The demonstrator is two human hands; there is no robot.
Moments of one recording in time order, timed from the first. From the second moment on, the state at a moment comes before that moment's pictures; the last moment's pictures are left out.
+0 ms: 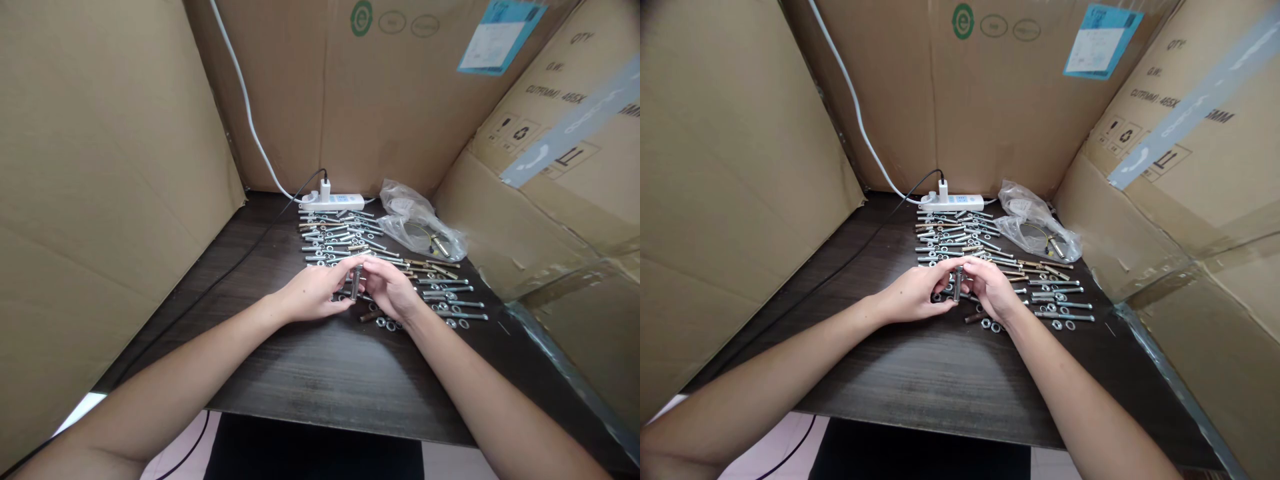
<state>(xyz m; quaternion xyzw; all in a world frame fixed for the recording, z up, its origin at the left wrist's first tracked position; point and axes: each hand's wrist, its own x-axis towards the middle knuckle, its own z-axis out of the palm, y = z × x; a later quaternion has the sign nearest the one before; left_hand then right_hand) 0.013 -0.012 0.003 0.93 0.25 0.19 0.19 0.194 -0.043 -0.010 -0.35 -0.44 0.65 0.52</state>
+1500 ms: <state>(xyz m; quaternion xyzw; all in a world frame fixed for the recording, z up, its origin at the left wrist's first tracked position) 0.013 -0.013 0.004 0.93 0.25 0.19 0.21 0.190 -0.046 -0.006 -0.36 -0.43 0.64 0.52</state>
